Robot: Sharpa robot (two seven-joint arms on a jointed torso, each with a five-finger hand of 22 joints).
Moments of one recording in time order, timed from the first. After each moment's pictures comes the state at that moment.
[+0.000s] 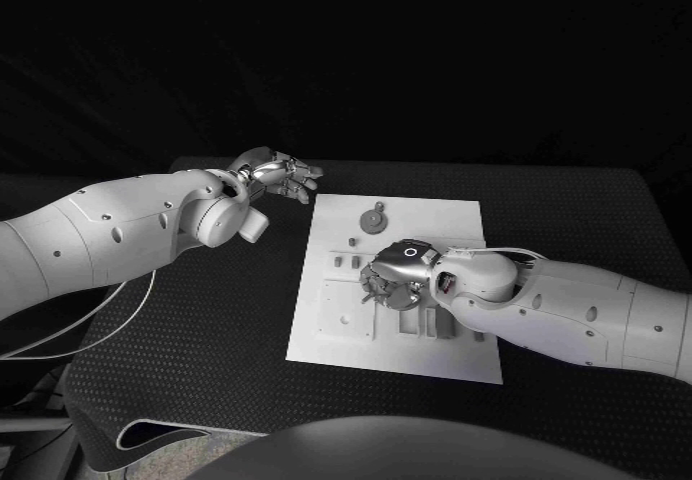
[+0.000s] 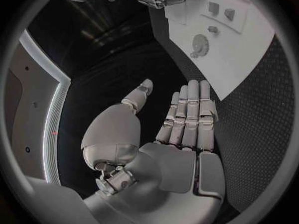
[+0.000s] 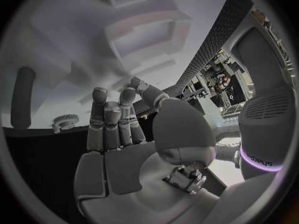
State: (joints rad) left arm 1.27 -0.74 -0.12 1.22 -0.37 -0.19 0.12; left_hand 0.90 -0.06 0.45 -0.24 0.06 0.75 0.20 0.31 0.46 0.99 0.16 0.23 0.29 0.92 0.07 0.73 0.50 0.01 0.96 -0.04 0.07 1.04; right arm 1.14 -0.58 -0.23 1.38 -1.79 -0.24 0.06; right_hand 1.12 -0.06 0.59 -0.29 0.08 0.90 0.12 0.37 0.66 1.09 0.03 0.98 0.81 1.06 -0.10 1.48 0.77 0.25 1.00 0.04 0.86 1.31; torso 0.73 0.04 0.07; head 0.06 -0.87
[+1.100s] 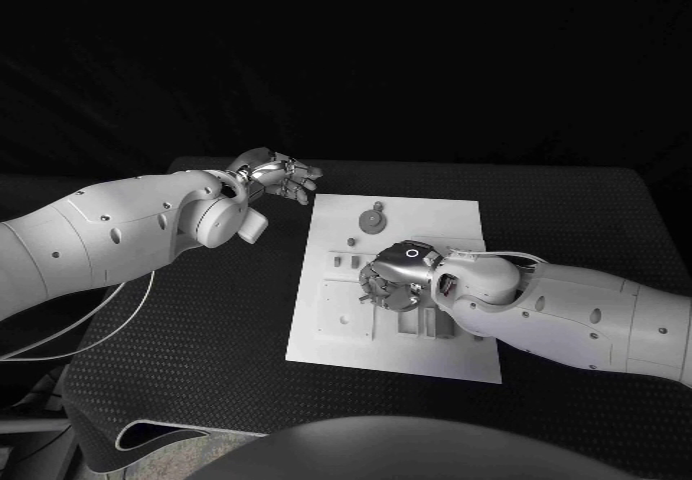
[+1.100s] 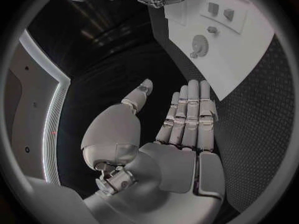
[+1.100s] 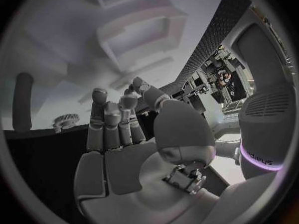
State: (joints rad) left arm 1.27 -0.74 -0.12 1.22 -0.37 -0.19 0.12; left_hand 0.90 -0.06 0.45 -0.24 0.06 0.75 0.19 0.31 0.46 0.99 0.16 0.23 0.29 0.92 0.07 0.73 0.50 0.01 0.96 -0.04 0.07 1.04; right arm 1.13 -0.60 -0.23 1.41 -1.76 -0.27 0.04; right_hand 1.10 -0.01 0.57 -0.29 0.08 0.90 0.12 0.40 0.83 1.09 0.03 1.12 0.87 1.06 -0.10 1.53 0.78 0.25 0.98 0.05 0.89 1.31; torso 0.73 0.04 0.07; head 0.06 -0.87
